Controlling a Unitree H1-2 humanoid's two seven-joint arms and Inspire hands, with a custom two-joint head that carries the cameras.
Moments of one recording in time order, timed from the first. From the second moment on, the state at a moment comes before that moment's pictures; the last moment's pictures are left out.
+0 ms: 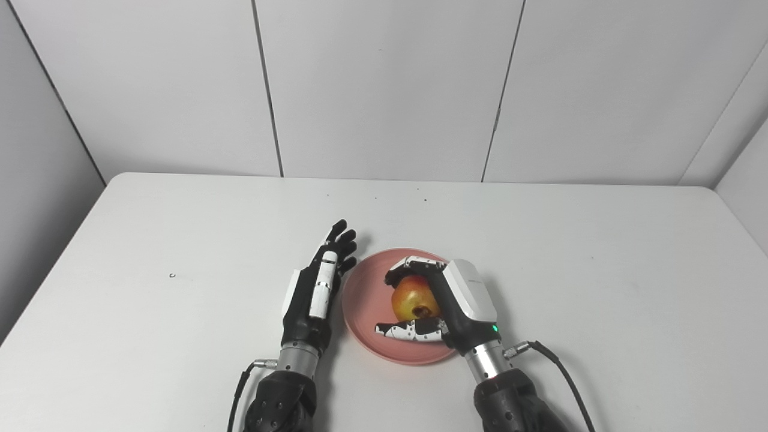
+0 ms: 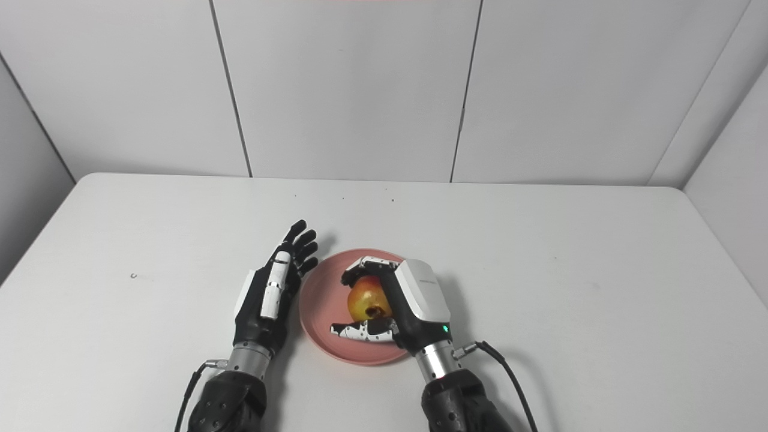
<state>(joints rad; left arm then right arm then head) -0.19 -0.11 -0.07 0.13 -0.06 -0.06 -0.02 -0.29 -0.05 0.37 0.19 -0.67 -0.17 -0.20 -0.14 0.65</state>
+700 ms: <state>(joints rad) -0.20 -0.11 -0.07 0.13 -0.04 -0.07 -0.02 -0.30 -0.09 0.41 0.17 -0.69 -0.19 -0.15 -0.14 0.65</state>
